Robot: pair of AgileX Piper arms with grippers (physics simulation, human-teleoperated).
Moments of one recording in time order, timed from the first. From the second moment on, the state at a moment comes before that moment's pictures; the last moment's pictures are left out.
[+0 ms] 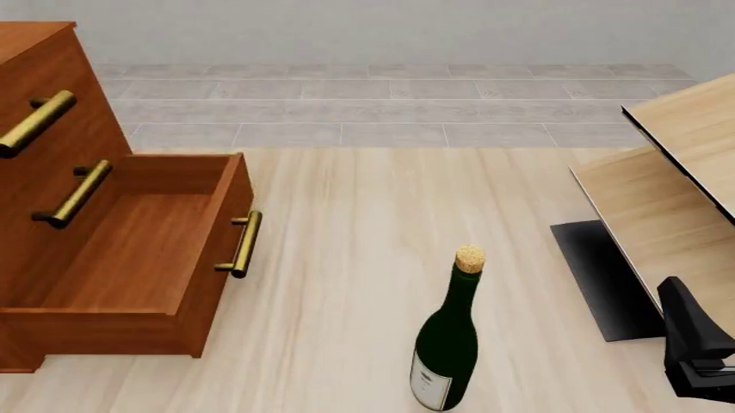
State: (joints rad) left arm 0.55 1.18 -1.48 0.82 -0.58; right arm 0.00 0.01 0.00 0.00 0.00
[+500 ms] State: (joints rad) left arm 0.63 1.22 -1.43 0.75 -0.55; right arm 0.00 0.01 0.00 0.00 0.00
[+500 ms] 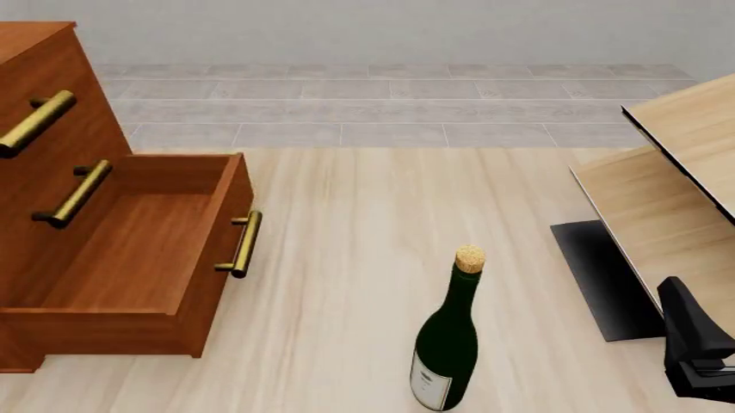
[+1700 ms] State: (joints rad) left arm 0.68 1.31 -1.40 0.65 -0.45; right arm 0.00 0.01 0.00 0.00 0.00
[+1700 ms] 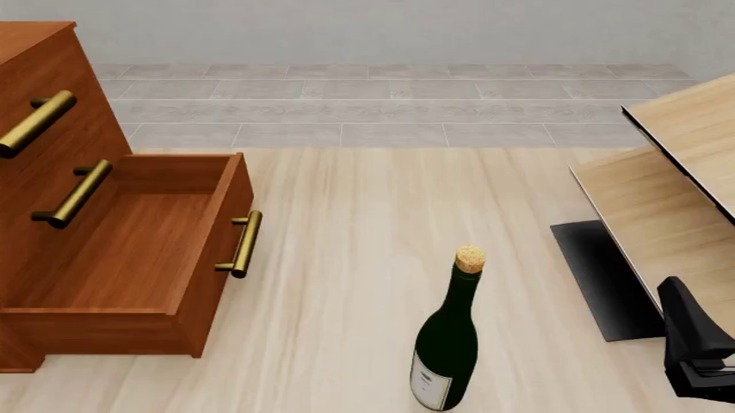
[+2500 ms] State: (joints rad) left arm 0.69 1.27 -1.41 0.65 -0.44; right arm 0.00 0.01 0.00 0.00 0.00
